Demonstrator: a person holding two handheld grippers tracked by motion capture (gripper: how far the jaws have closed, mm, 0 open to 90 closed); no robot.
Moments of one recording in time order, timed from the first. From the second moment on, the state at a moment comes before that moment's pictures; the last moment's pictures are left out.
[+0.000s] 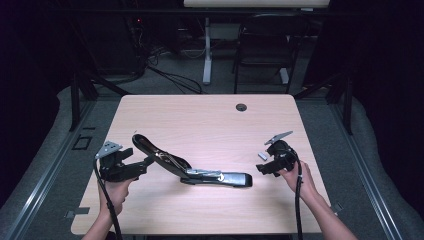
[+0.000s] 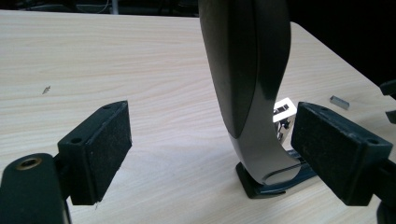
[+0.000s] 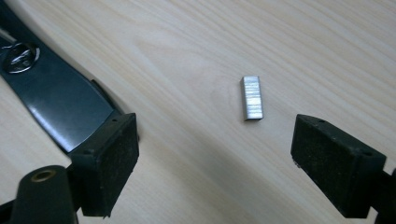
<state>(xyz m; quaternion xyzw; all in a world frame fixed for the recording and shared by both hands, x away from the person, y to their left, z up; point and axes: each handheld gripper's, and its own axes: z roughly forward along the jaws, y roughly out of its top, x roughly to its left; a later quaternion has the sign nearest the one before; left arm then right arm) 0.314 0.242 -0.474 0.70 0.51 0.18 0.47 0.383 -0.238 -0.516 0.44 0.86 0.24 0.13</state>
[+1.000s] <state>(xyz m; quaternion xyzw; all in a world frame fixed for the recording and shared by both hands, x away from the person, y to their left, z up) 0.320 0.242 -0.480 0.71 0.52 0.17 0.44 0.447 -0.231 -0.525 0.44 0.87 0.22 0.09</state>
